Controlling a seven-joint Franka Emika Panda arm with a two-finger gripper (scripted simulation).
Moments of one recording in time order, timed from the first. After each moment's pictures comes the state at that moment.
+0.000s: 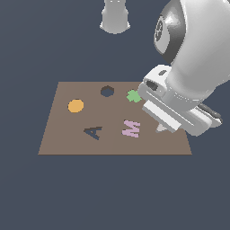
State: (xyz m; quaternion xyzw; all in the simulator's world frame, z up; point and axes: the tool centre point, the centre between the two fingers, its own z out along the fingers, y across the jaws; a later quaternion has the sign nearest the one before) arm 0.035 0.151 0.064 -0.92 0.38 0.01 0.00
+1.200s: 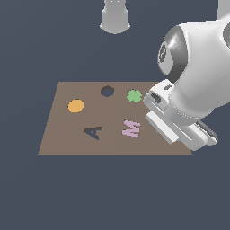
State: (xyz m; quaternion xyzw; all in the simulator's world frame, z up) arm 0.059 0.164 0.033 -0.89 0.45 0.00 0.00
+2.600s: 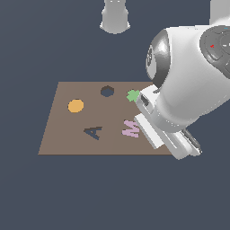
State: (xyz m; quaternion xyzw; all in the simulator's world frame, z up) arm 0.075 0.130 0.034 -0.86 0.51 0.00 0.00
